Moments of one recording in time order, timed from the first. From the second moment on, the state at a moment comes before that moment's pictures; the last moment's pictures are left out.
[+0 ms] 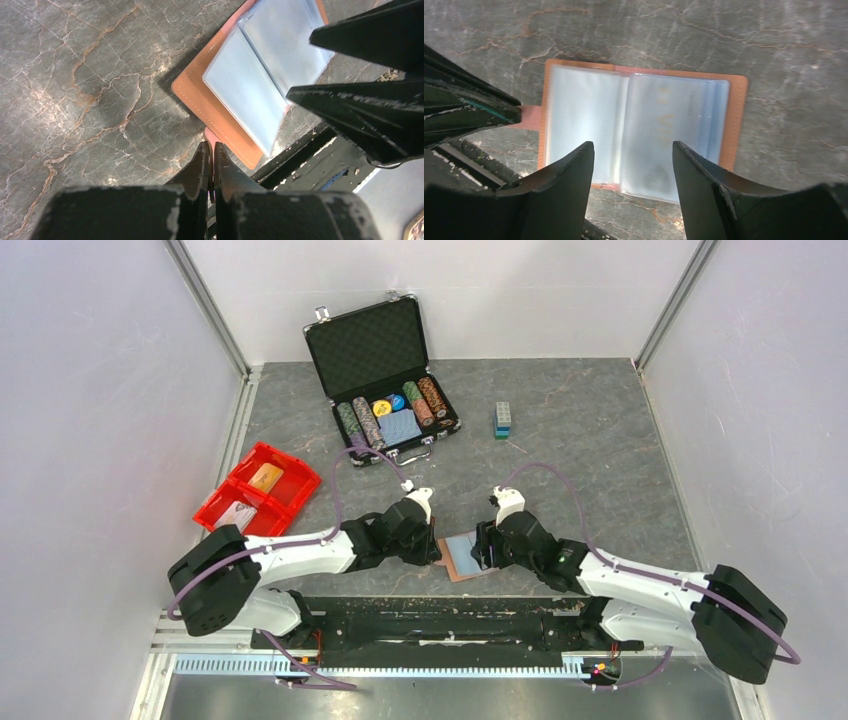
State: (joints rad) left arm -0.99 1.37 0.61 -0.04 0.02 -0.72; right arm 0.91 1.07 0.36 -0.01 0.15 0.53
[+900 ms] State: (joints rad) left arm -0.99 1.37 0.60 0.00 0.03 -0.72; right arm 0.91 1.09 0.36 -0.04 0.18 0.51
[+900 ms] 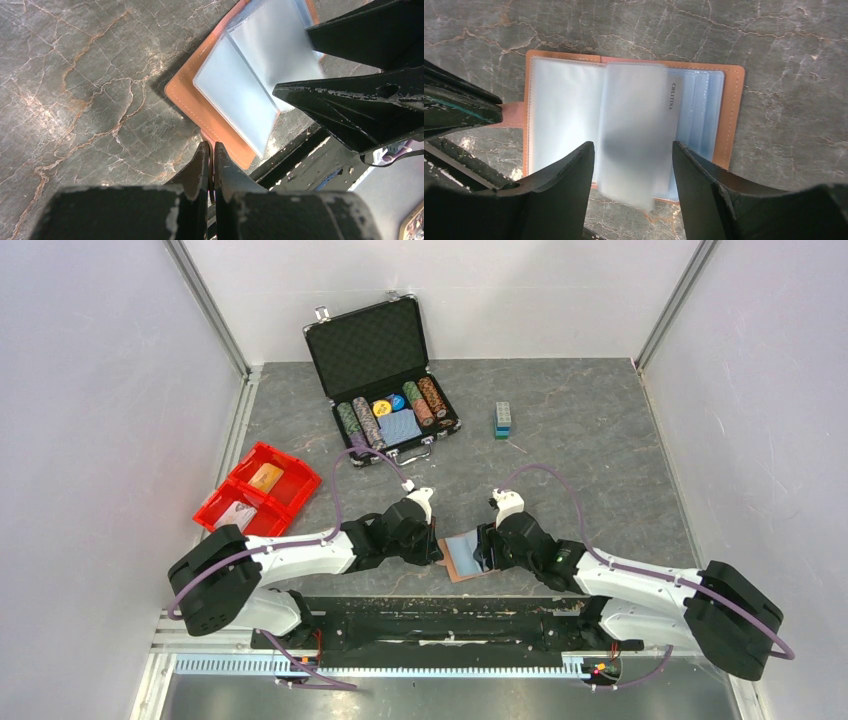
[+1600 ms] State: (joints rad) left arm -0.99 1.34 0.60 -0.05 -0.01 -0.72; right arm 0.91 1.04 0.34 0.04 0.08 0.54
